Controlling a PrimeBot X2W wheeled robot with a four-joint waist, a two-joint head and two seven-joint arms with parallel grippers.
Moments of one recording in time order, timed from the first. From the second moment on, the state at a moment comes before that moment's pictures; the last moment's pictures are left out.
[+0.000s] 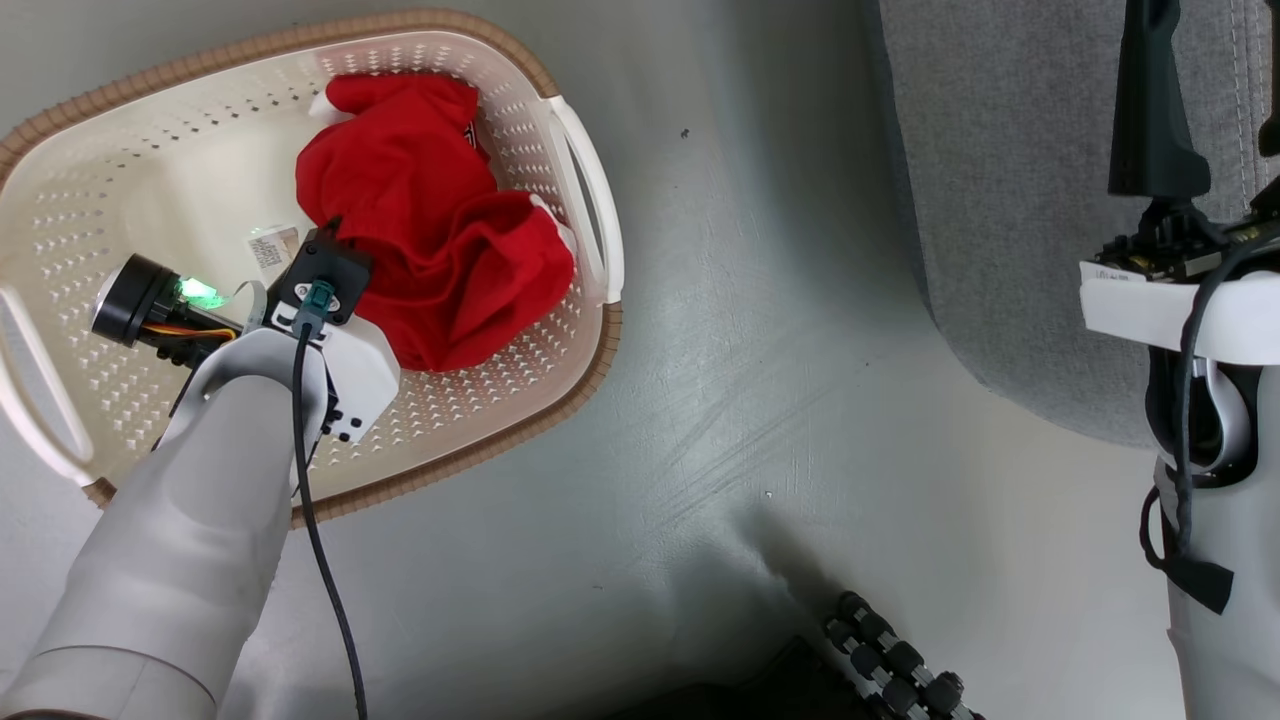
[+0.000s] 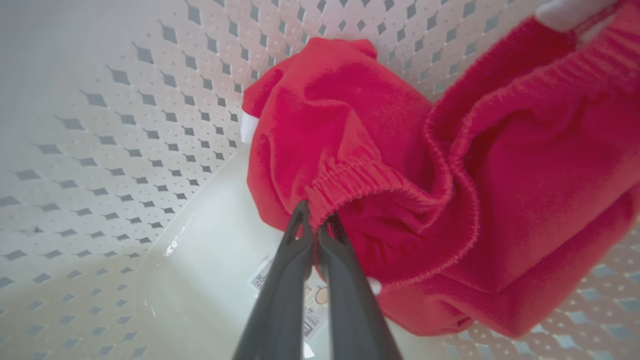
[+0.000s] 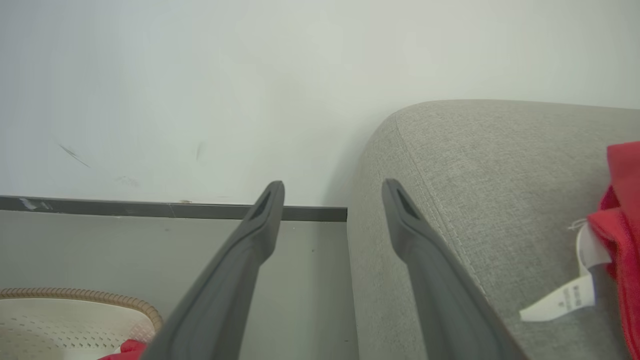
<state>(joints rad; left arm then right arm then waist) -0.92 0.12 -0.48 0.98 -0.01 0.07 -0.18 -0.54 -0.04 -0.05 -0.20 0.10 0.13 -0.26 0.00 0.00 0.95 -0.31</state>
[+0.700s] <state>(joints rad) -0.89 0.10 -0.43 0.80 -0.10 0.02 -0.25 -0.56 -0.05 -0.02 -0.11 0.04 0.13 -0.26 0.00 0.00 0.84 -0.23</state>
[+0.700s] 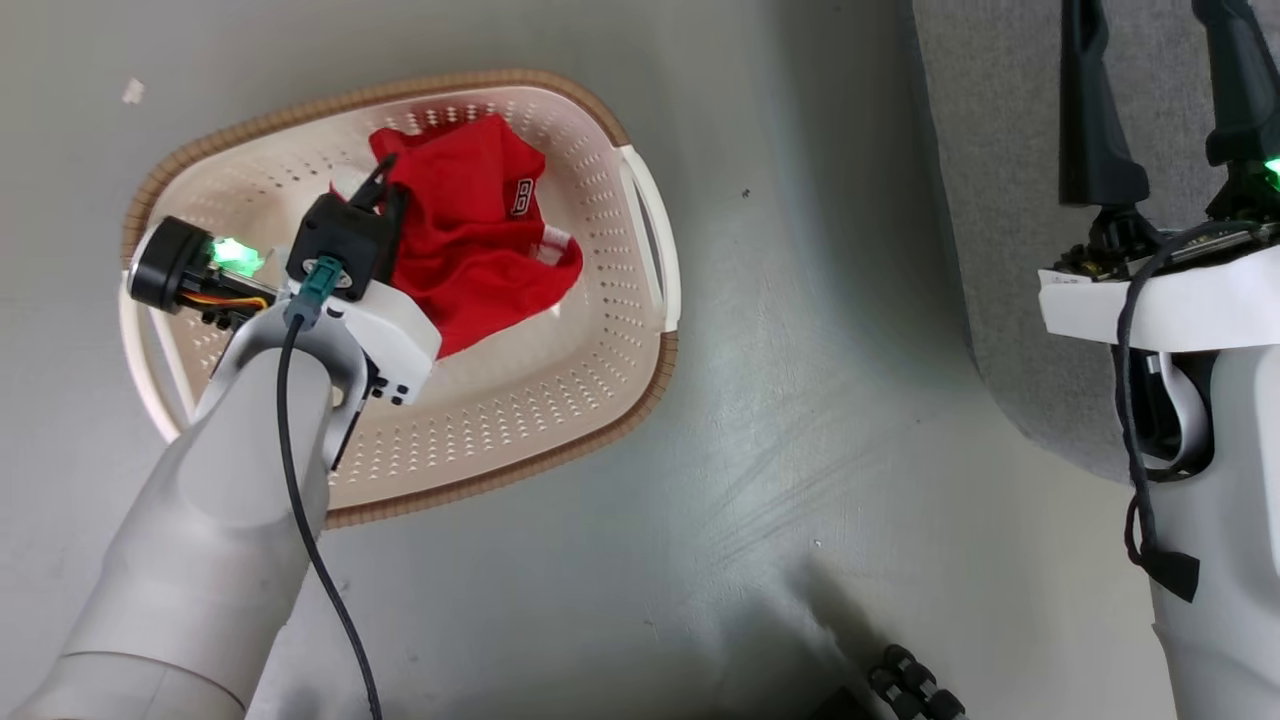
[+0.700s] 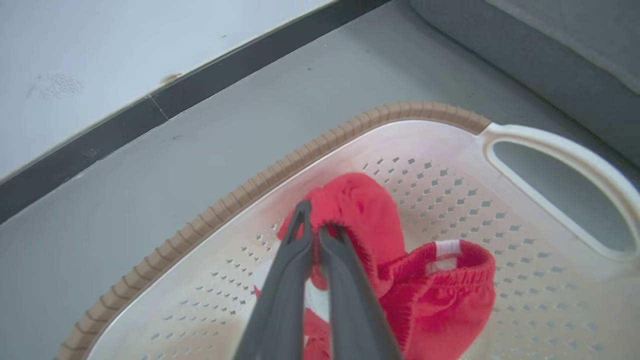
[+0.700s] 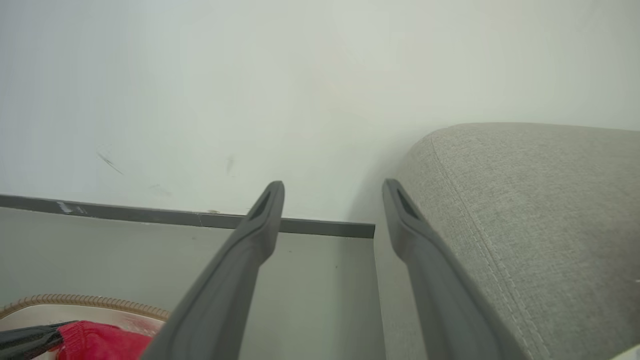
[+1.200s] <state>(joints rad) -0.80 0.13 -0.36 0.53 -0.14 0.03 -0.25 -0.56 -0.12 0.05 -0.02 0.03 0.13 -0.26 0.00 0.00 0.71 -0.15</state>
